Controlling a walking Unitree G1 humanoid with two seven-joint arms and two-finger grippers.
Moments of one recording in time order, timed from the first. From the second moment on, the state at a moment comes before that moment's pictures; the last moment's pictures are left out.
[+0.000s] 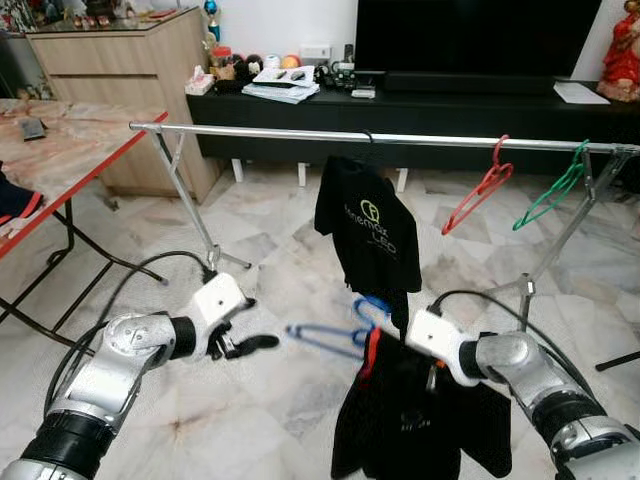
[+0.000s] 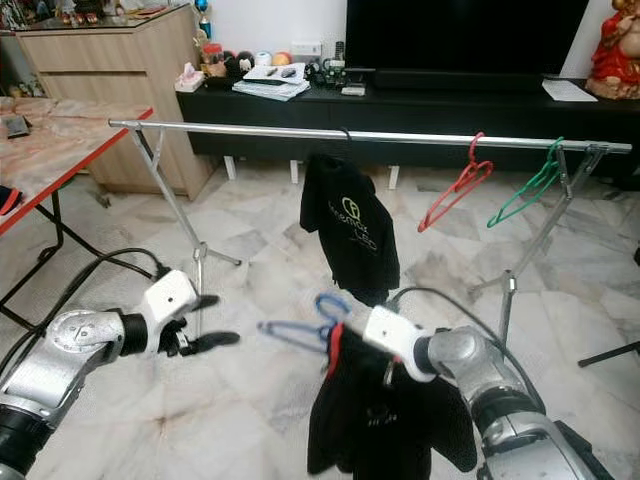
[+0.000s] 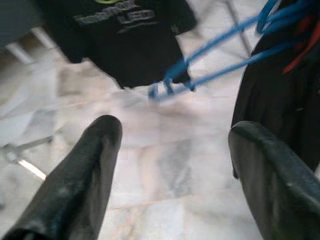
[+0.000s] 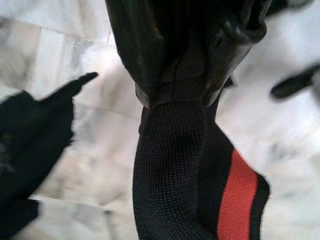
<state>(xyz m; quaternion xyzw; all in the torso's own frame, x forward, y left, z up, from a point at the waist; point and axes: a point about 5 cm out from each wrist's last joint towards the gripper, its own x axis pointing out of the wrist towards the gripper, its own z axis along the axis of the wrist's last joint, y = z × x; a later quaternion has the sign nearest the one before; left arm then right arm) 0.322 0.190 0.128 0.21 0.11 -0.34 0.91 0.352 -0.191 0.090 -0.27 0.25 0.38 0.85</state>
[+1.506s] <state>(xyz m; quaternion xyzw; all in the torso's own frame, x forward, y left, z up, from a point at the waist) 0.331 0.167 0.066 0.27 0.07 -0.19 0.94 0.389 -0.057 0.191 -0.19 0.08 0.49 0.85</state>
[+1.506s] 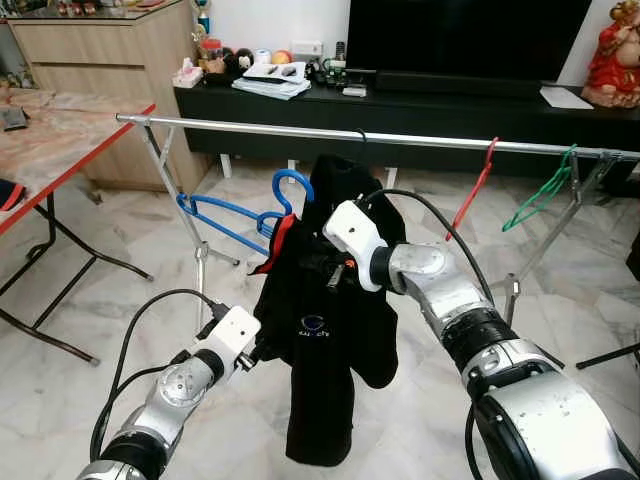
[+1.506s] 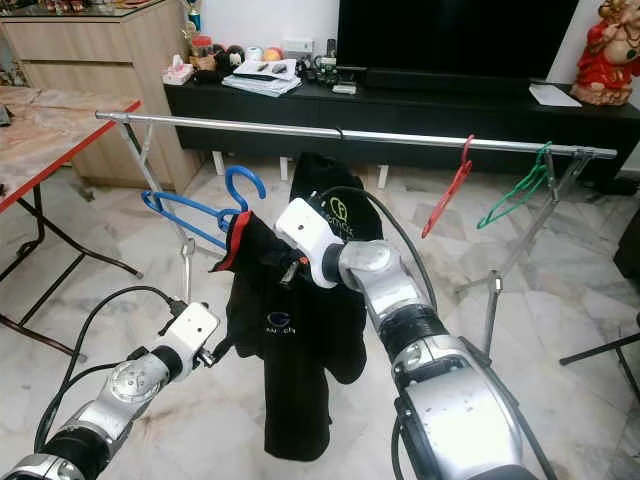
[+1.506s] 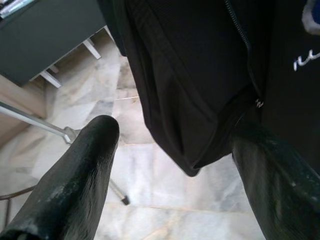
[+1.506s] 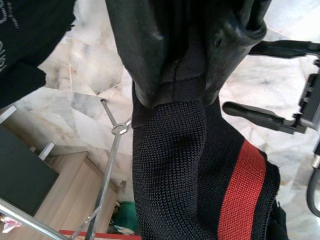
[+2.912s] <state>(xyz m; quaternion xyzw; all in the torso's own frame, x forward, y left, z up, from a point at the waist) 0.345 0.177 0.073 0.38 0.05 -0.09 0.92 0.387 -0.017 0.223 -0.15 0.04 0.51 0.85</state>
